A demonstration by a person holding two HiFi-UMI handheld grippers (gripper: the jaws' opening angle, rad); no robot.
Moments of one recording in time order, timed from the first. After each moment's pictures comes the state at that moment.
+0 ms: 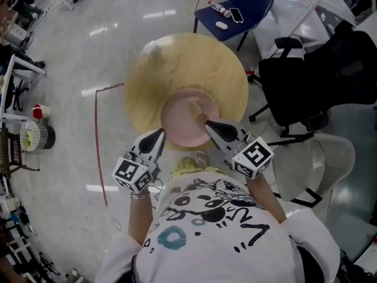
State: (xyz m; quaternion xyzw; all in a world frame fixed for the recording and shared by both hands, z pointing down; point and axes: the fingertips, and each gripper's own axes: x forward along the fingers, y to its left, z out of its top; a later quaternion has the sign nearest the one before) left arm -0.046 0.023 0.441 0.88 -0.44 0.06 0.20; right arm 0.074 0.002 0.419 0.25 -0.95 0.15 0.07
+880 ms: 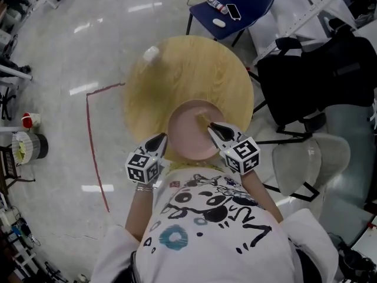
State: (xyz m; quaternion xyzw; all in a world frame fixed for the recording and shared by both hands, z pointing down) left arm -0.110 -0.031 0.571 0.83 -0.42 0.18 0.32; right arm 0.038 -0.059 0.527 0.33 -0.89 0.23 0.22
